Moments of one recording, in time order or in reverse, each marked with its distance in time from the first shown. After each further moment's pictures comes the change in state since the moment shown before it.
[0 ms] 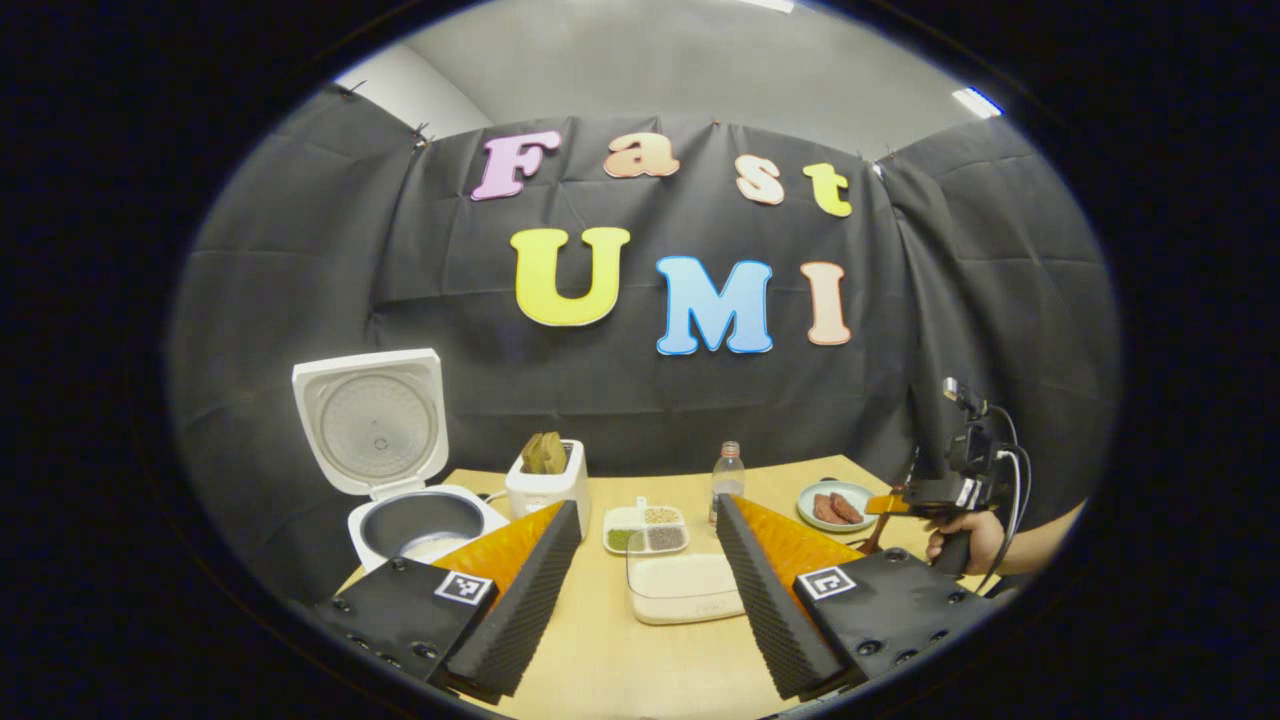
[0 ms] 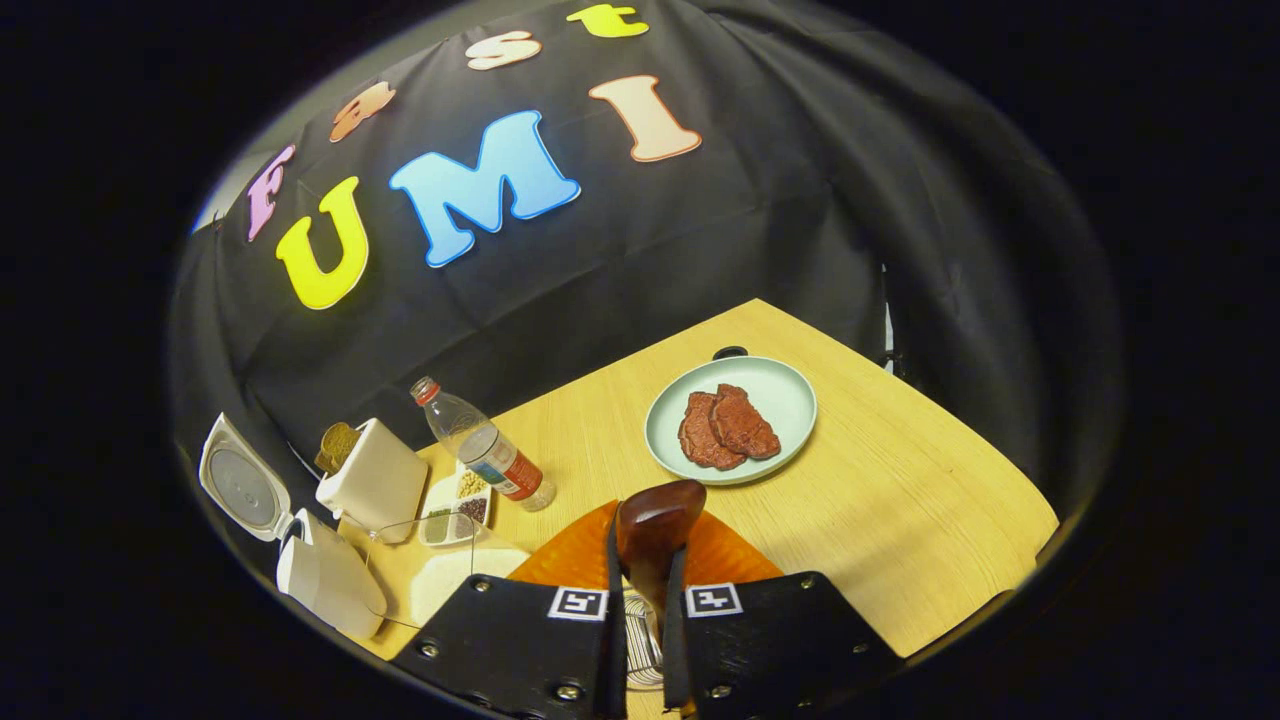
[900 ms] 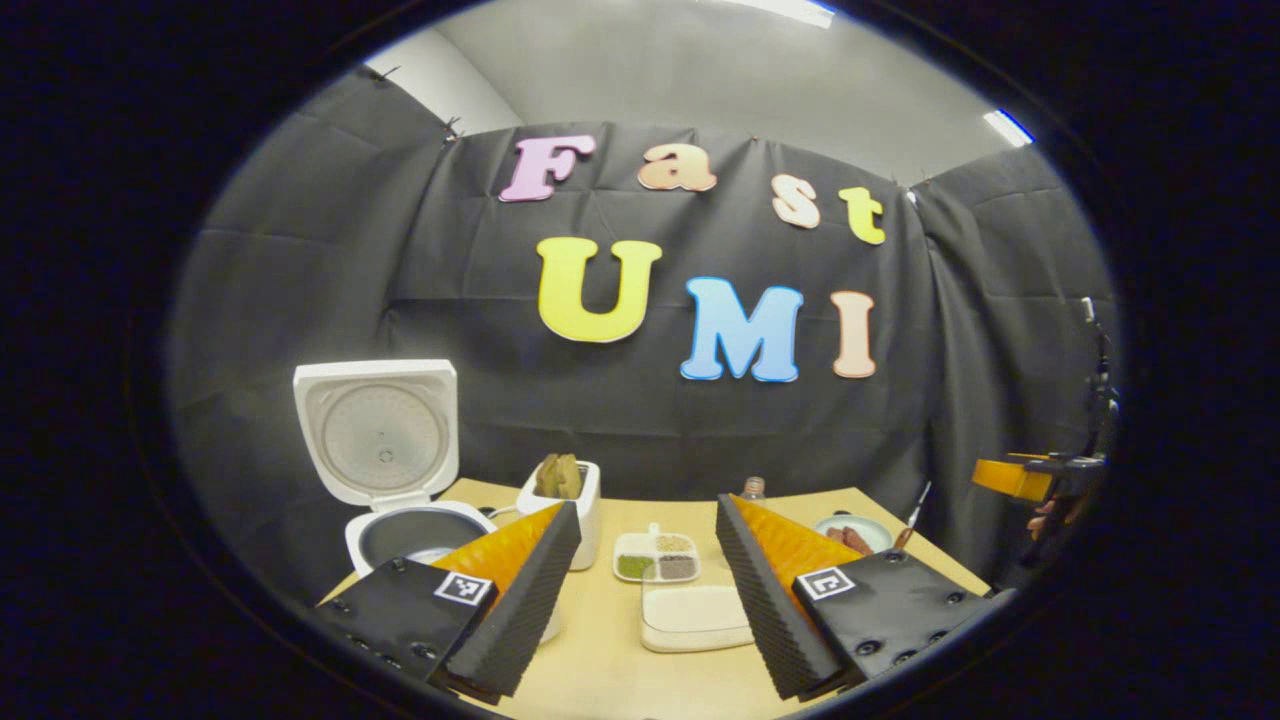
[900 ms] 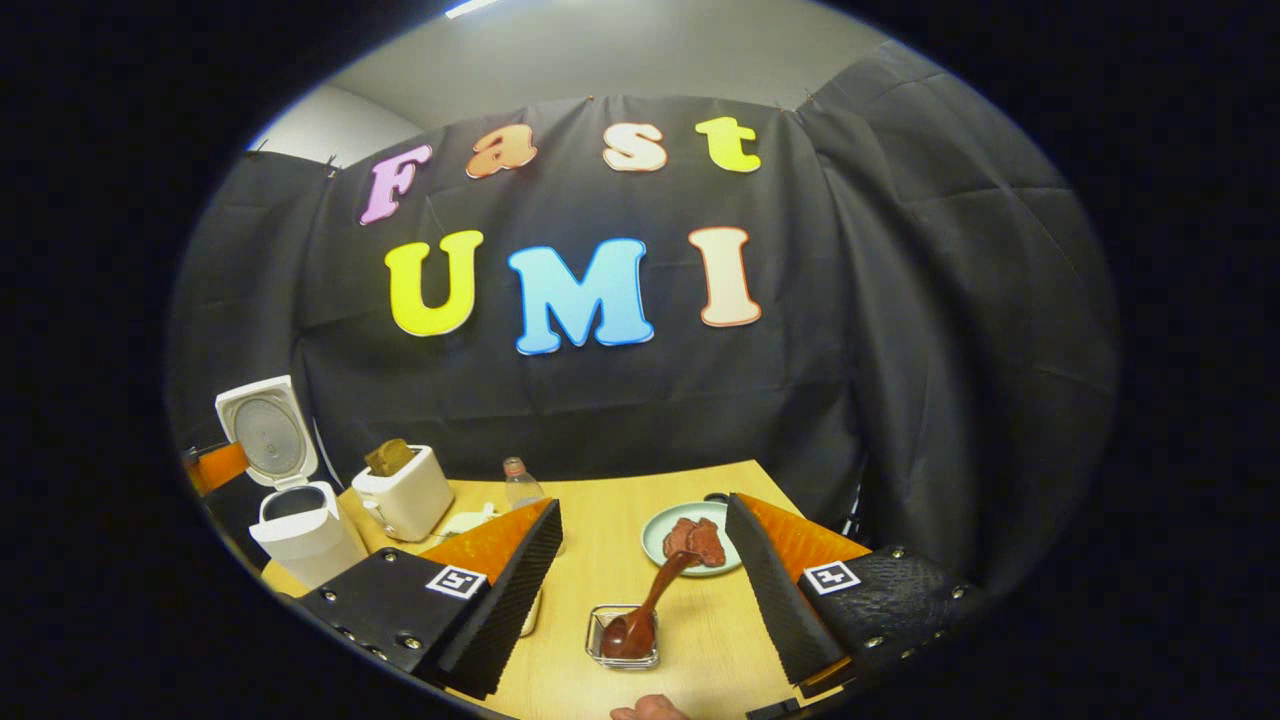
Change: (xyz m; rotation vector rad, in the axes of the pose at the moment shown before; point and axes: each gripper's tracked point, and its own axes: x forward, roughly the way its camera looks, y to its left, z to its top) left arm 0.037 0.059 0.041 -0.076 -0.051 0.071; right arm -0.176 0.051 0.104 -0.319 -0.344 0.025
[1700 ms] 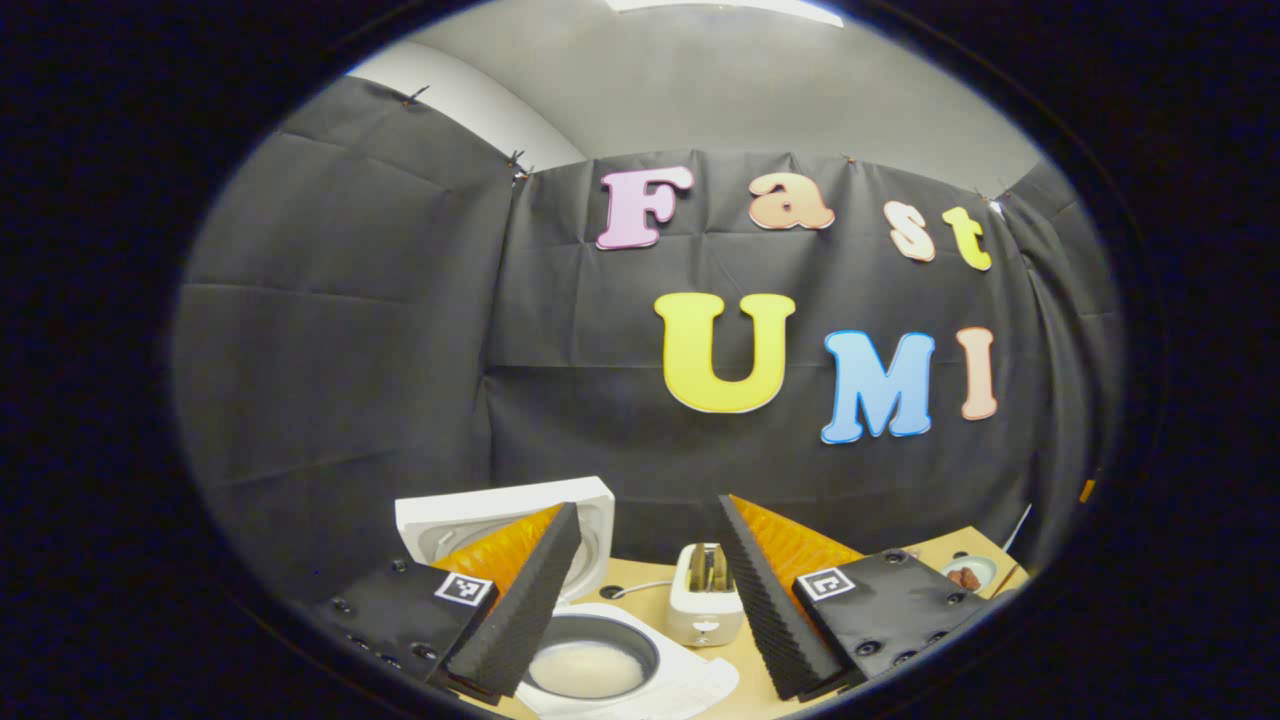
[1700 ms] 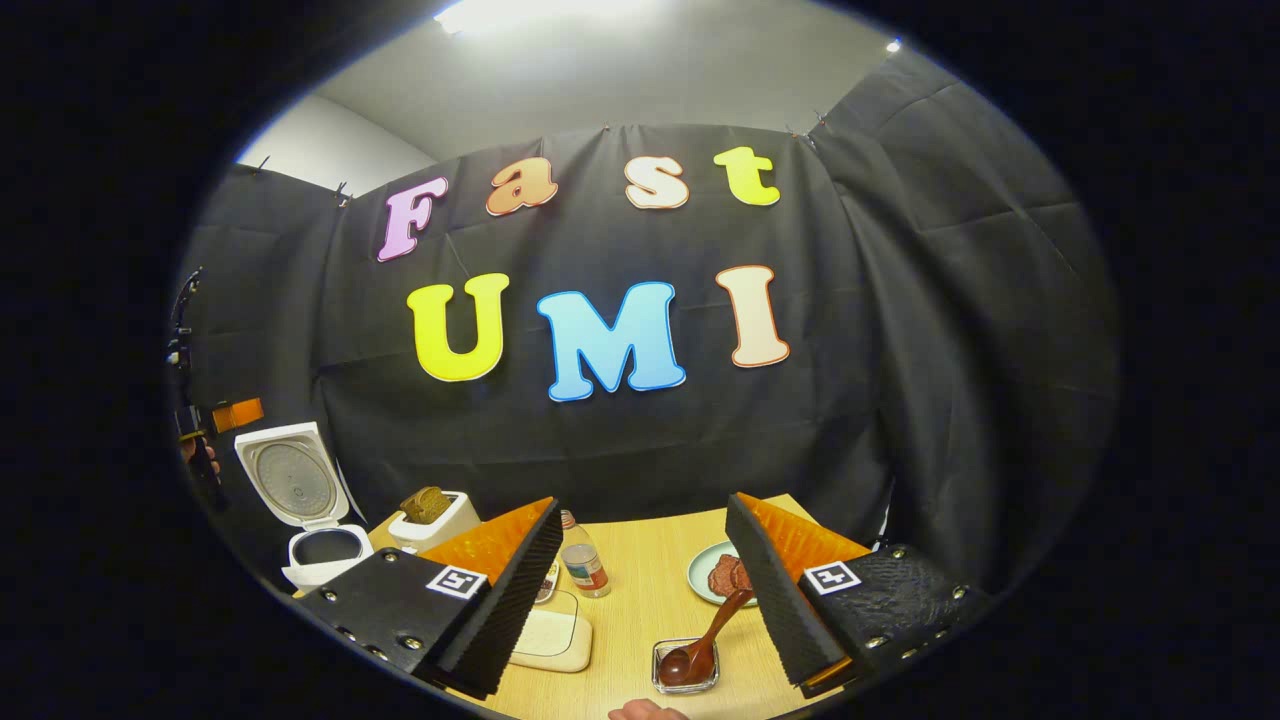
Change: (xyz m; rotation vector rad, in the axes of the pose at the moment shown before) left arm 0.082 0.189 0.125 0.051 -0.100 0.262; right arm 0.014 0.045 0.037 0.031 -0.073 0.021
